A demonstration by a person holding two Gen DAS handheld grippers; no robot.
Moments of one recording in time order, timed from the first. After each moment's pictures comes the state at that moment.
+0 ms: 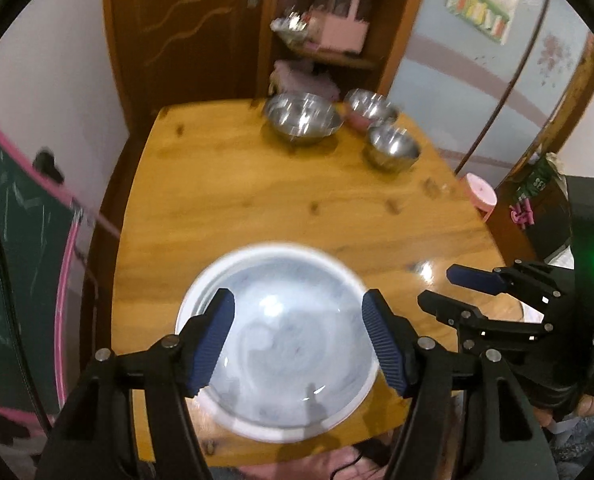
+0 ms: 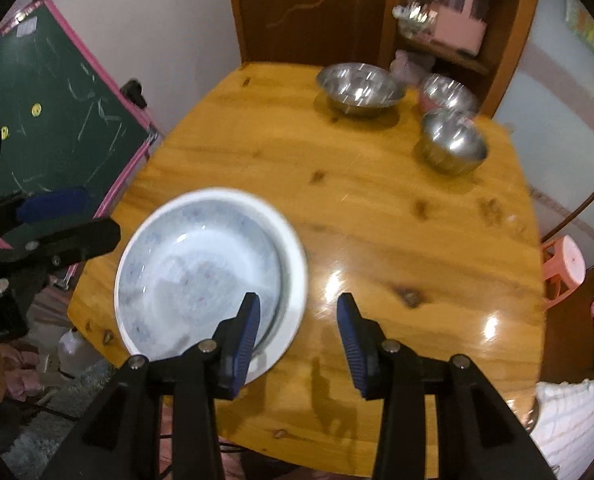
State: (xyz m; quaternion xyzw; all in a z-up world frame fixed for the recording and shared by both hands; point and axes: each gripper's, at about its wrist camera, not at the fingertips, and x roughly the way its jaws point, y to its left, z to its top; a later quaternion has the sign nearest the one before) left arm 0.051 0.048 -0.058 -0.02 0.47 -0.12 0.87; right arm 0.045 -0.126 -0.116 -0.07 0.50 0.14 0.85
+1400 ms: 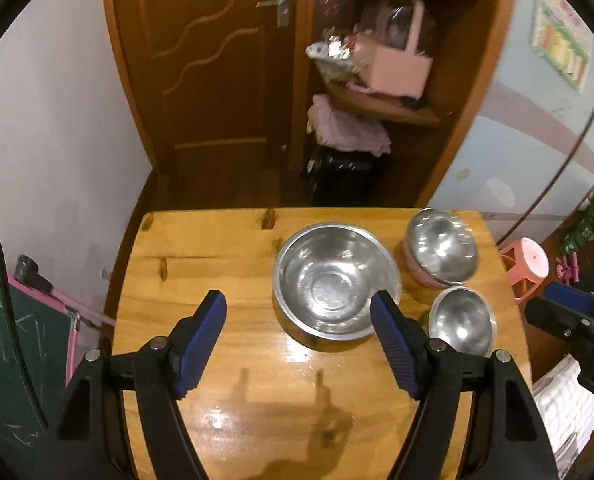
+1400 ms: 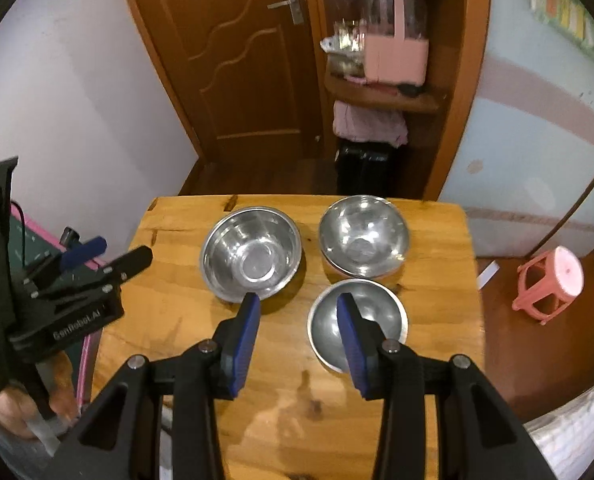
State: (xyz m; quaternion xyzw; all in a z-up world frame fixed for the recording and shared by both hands) left arm 0.357 -0.014 -0.049 -0.01 0.47 -0.03 0.88; right arm 0.307 -0.226 -0.037 0.03 0.49 0.09 0.87
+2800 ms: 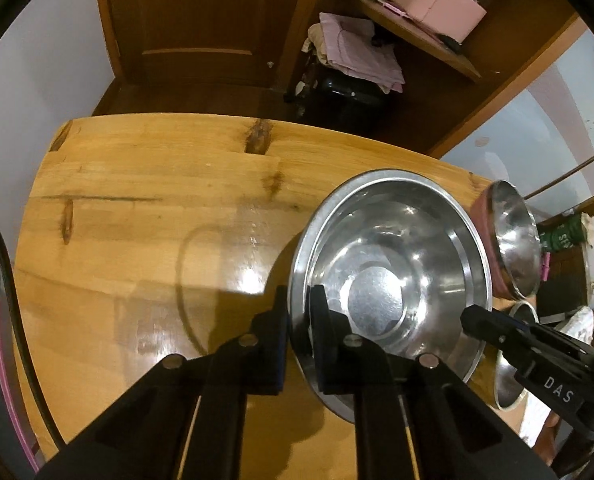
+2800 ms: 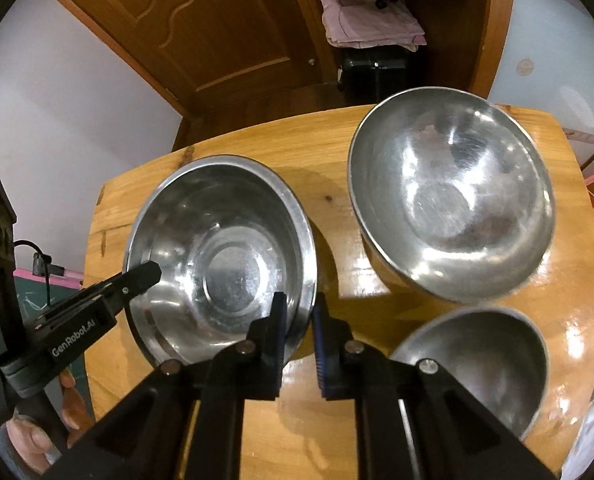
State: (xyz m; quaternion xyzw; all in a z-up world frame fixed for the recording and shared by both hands) left arm 0.453 0.016 -0.191 -0.11 0.58 -0.08 0.80; right arm 0.412 -0.201 -0.187 0.12 0.59 0.09 0.80
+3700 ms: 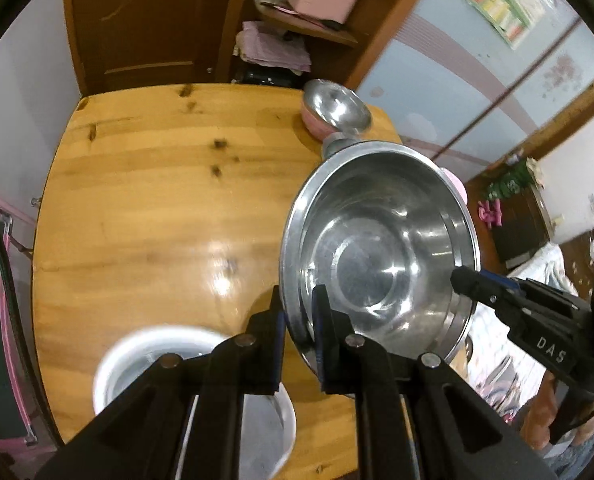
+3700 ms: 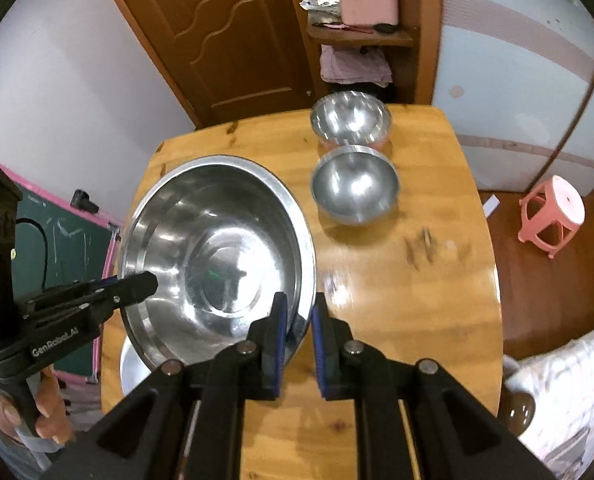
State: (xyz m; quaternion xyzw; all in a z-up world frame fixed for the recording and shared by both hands) left arm 0.188 -0.042 -0.074 -0.08 0.55 -0.17 0.81; right arm 0.156 -0.242 -0.070 0.07 0.53 0.08 0.84
